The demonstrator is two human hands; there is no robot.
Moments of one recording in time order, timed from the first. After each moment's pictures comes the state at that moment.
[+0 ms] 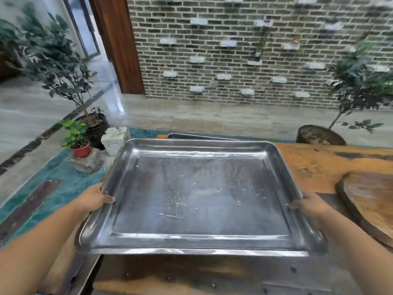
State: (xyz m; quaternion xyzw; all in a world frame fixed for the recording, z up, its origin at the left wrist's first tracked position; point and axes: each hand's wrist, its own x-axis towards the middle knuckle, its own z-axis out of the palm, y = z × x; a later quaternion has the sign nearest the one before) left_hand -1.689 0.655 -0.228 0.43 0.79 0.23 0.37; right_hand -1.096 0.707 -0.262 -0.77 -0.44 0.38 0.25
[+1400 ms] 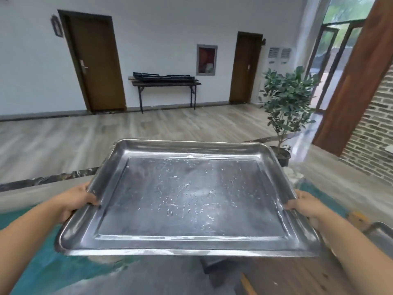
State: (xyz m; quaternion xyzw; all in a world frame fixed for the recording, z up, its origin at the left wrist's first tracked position) left_hand -1.896 0.089 -0.146 -0.03 0.87 0.46 0.20; right_hand -1.646 0.637 -0.140 -0.37 -0.78 0.51 0.06
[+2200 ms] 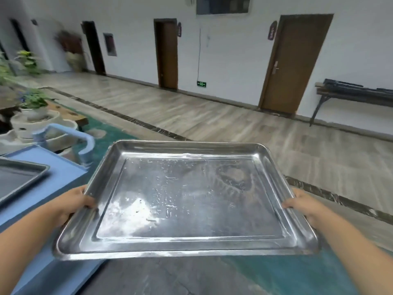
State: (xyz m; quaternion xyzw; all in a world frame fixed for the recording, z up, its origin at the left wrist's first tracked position) left_hand -1.693 -0.146 -0.157 -0.43 0.74 0.52 -0.03; right_hand -2.027 0.359 -0.168 0.05 -0.87 0.44 -0.21
